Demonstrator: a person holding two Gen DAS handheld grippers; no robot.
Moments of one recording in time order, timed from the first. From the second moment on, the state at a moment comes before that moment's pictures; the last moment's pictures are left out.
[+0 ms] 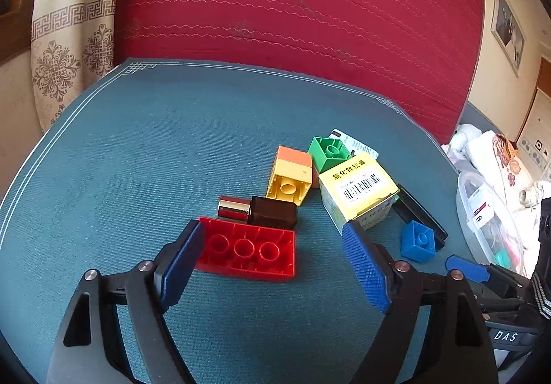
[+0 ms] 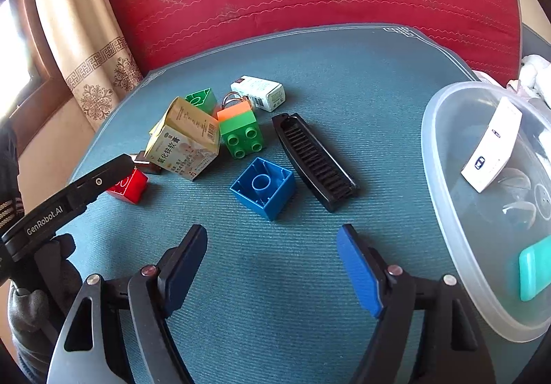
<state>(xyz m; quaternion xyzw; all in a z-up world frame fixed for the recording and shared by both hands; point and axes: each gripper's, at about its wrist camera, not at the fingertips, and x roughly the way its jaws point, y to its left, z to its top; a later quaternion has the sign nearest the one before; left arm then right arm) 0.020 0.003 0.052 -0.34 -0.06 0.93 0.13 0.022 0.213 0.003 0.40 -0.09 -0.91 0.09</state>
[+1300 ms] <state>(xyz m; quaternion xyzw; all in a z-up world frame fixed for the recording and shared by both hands) 0.002 -0.010 0.033 -0.40 -0.05 0.91 0.10 0.021 0.213 0.001 0.40 -0.09 -0.91 0.09</state>
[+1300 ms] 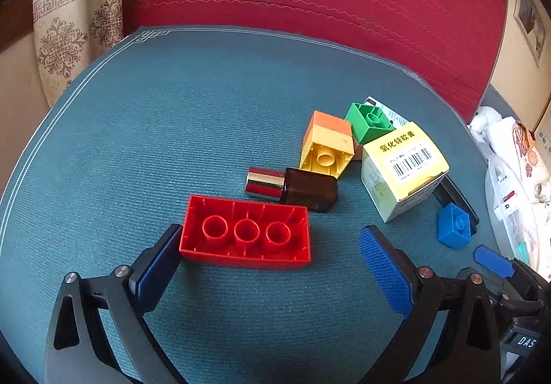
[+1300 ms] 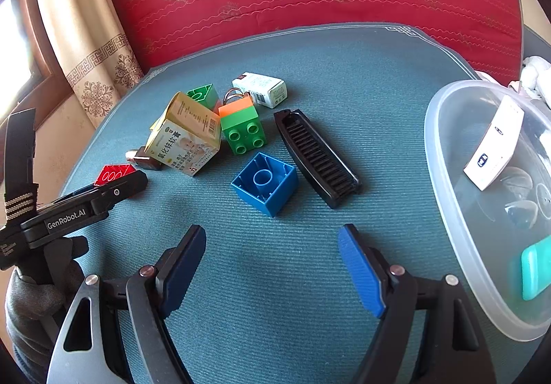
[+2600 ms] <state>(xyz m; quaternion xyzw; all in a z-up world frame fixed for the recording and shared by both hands) 0.021 -0.017 0.047 -0.35 -0.05 0.93 0.06 -0.016 0.179 0.000 0.40 0.00 -0.92 0.02</state>
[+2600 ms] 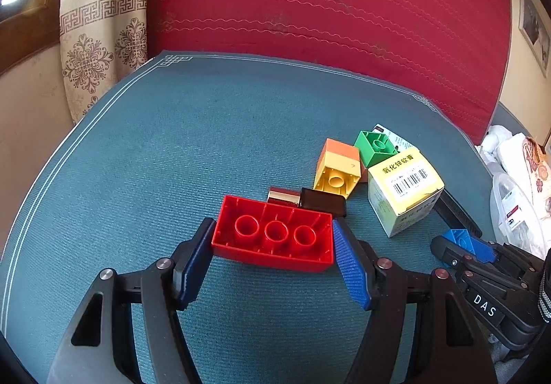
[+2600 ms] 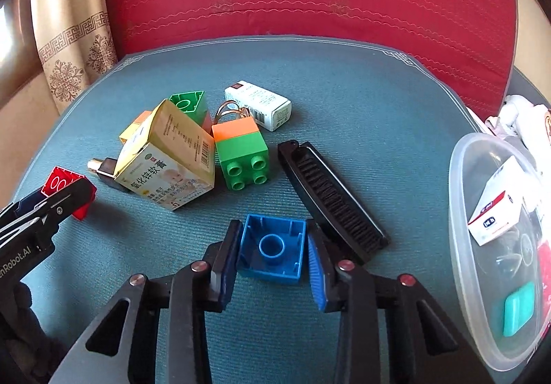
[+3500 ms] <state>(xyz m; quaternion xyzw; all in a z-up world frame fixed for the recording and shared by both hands) 0.054 -0.002 0.069 -0.28 -0.04 0.96 0.06 0.083 0.226 0.059 0.33 -0.06 -0.94 0.04</state>
